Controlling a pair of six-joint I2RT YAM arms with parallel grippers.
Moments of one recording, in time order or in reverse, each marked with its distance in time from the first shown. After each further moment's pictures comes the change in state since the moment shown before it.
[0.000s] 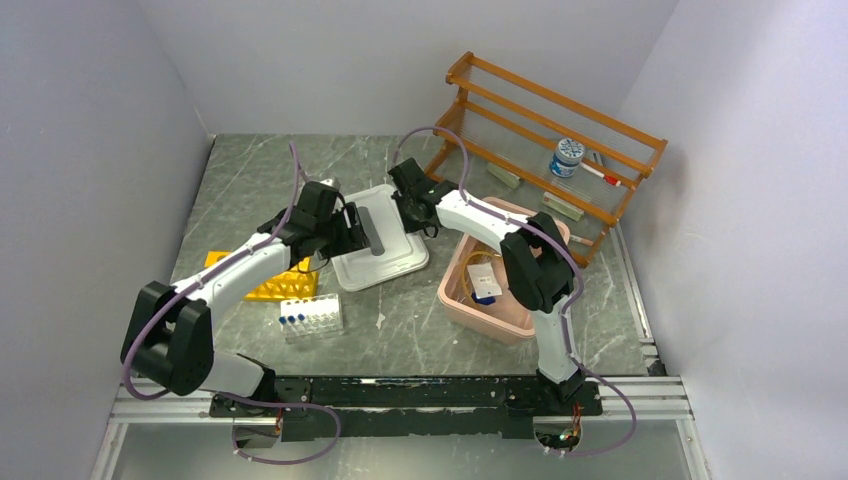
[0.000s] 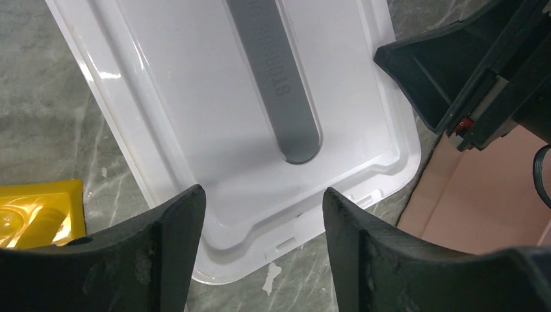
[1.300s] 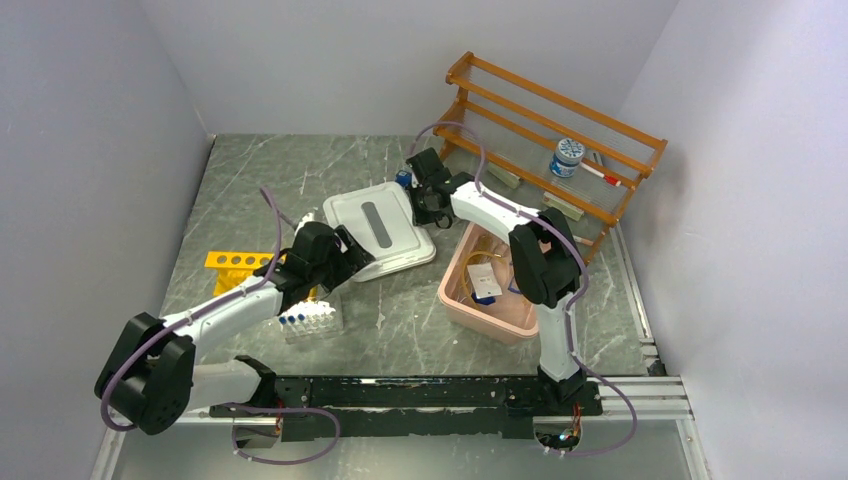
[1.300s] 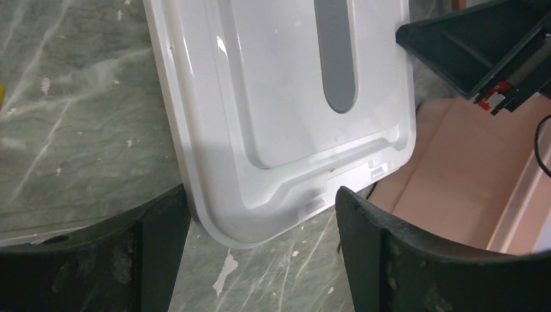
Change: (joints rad) left arm -0.083 -0.190 -0.336 0.255 -0.085 -0.378; right arm -0.088 0.000 0.000 0.002 -0.155 -0.005
